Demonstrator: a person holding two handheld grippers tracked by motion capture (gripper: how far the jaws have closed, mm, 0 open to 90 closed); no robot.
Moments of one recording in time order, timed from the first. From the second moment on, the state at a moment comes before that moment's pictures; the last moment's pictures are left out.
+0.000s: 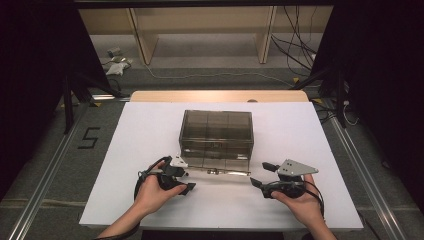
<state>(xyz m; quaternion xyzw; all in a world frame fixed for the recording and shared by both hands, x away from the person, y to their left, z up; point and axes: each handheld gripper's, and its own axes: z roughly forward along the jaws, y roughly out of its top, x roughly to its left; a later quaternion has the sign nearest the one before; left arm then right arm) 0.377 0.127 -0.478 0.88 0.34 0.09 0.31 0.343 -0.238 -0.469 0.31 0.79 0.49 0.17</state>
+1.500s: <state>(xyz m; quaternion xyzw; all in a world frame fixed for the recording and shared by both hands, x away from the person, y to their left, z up) 0.398 0.119 -0.473 0.91 0.33 0.07 0.23 0.343 -0.237 -0.469 0.31 0.80 0.49 0.17</state>
